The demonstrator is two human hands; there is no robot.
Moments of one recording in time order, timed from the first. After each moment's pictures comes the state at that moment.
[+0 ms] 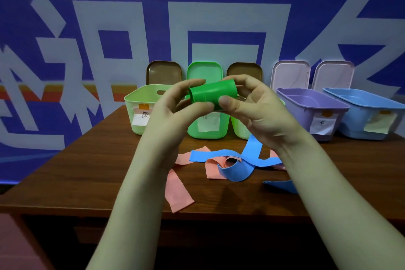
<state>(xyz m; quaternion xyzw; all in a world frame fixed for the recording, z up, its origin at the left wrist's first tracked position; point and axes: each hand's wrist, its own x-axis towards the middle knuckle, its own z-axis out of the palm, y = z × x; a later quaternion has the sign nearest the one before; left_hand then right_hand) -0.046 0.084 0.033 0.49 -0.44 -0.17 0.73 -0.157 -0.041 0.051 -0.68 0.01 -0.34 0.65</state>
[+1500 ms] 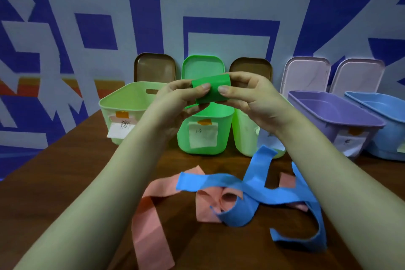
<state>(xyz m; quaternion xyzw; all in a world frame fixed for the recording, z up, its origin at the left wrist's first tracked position) 0.055 -0.058 0.038 0.49 -0.34 -0.31 0.74 -0.073 -0.175 0.053 -0.69 0.05 -0.30 0.66</state>
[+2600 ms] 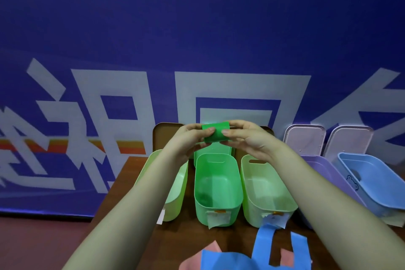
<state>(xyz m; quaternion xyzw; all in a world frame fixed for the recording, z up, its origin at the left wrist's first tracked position) 0.158 -0.113 0.241 0.59 -0.24 -0.41 0.66 0.018 -0.227 0.260 -0.61 0.22 -0.17 0.75</state>
